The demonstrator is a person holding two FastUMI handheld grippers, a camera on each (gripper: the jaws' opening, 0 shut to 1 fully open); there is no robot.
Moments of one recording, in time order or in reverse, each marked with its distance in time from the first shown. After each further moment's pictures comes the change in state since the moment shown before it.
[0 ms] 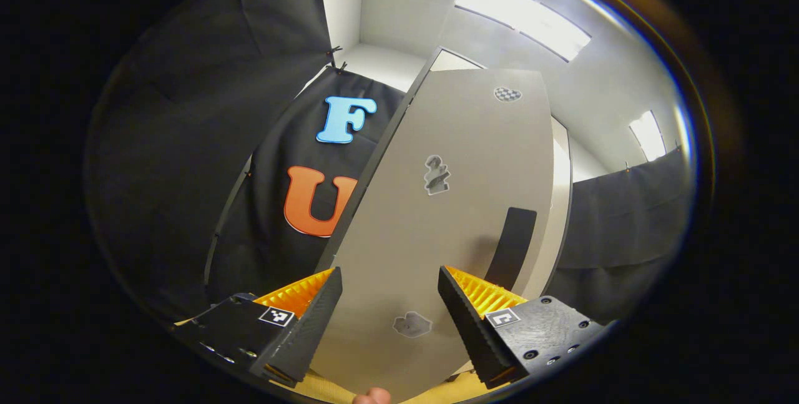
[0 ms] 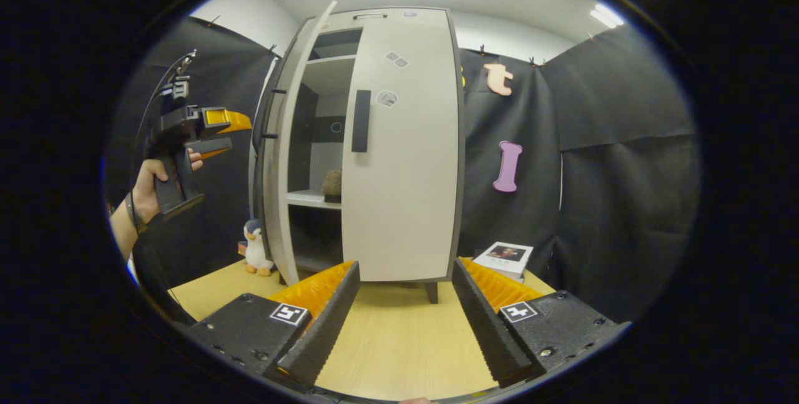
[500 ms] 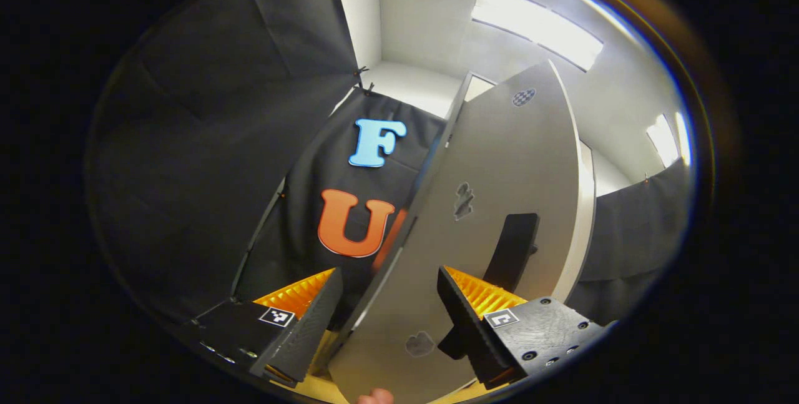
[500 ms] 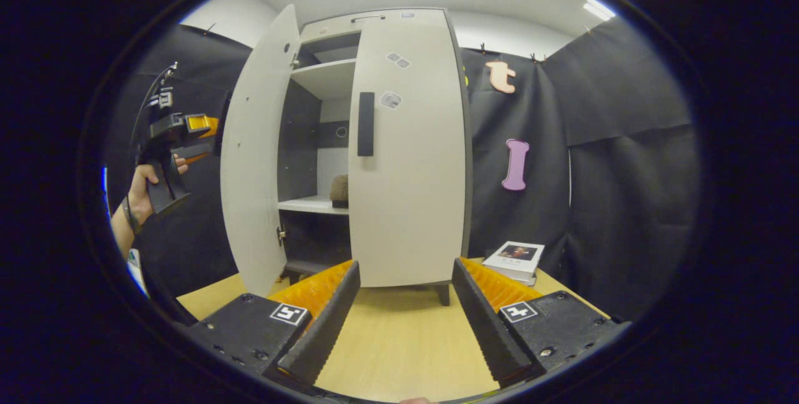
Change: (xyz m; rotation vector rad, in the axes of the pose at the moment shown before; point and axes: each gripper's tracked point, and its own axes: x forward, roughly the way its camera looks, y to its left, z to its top) left arm -0.022 0.040 0.030 -0.009 -0.061 0.090; right arm 0.002 0.011 0.003 0.030 -0.016 0.036
